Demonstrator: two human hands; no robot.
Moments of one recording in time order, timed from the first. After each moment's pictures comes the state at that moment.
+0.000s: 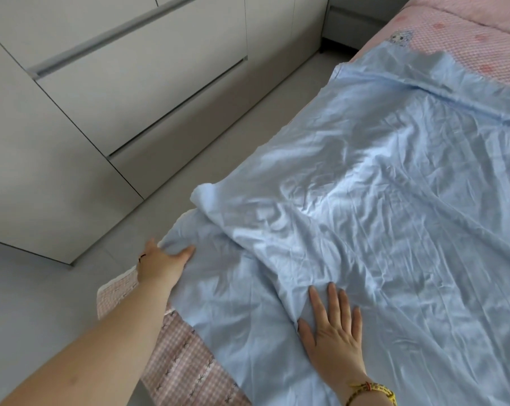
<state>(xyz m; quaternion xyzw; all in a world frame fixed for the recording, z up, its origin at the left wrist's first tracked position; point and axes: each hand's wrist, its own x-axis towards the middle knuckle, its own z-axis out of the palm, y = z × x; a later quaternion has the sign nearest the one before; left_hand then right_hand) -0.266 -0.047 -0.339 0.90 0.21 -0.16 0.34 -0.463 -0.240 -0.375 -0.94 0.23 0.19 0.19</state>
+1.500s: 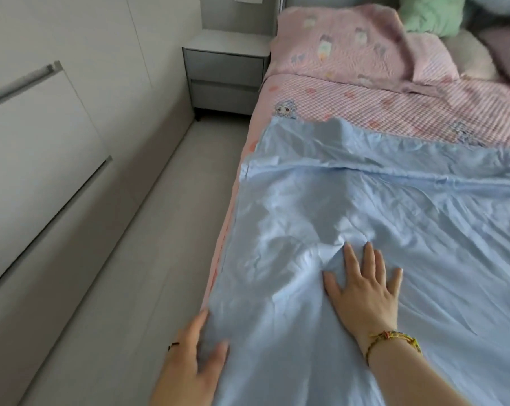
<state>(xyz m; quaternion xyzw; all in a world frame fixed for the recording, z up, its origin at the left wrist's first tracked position) -0.044 -0.277 -0.368 0.84 -0.25 -0.27 0.41 -0.176 -0.479 -0.372 -0.83 0.55 0.02 0.09</state>
